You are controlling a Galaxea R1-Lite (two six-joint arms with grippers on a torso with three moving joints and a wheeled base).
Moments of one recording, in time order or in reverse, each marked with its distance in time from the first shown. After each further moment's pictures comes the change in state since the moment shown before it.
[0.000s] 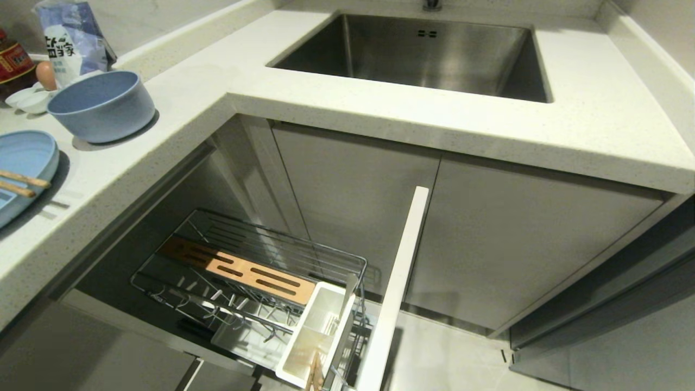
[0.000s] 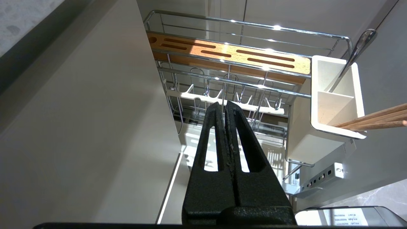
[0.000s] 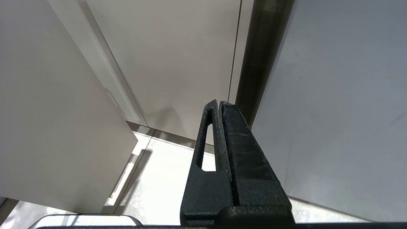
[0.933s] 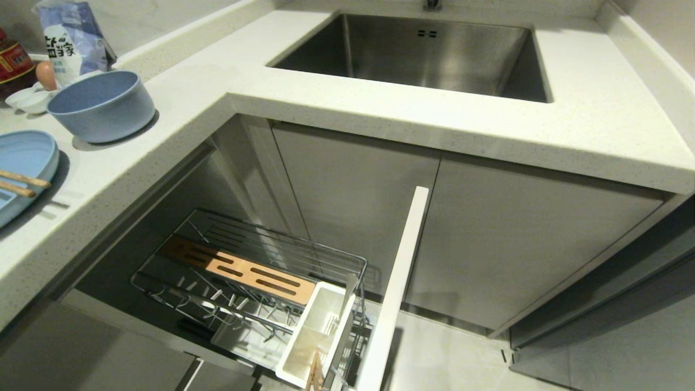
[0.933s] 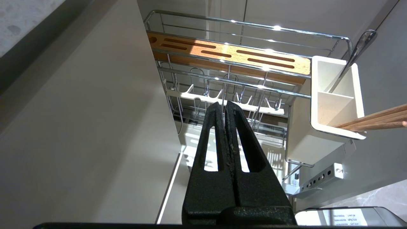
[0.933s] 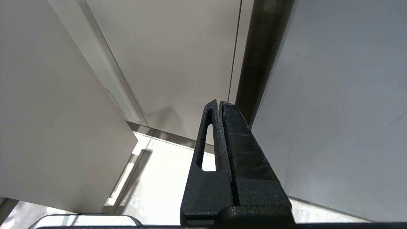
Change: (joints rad) left arm 0.000 0.000 0.000 -0.001 0.001 -0.002; right arm 0.000 0.000 0.000 0.000 0.000 0.000
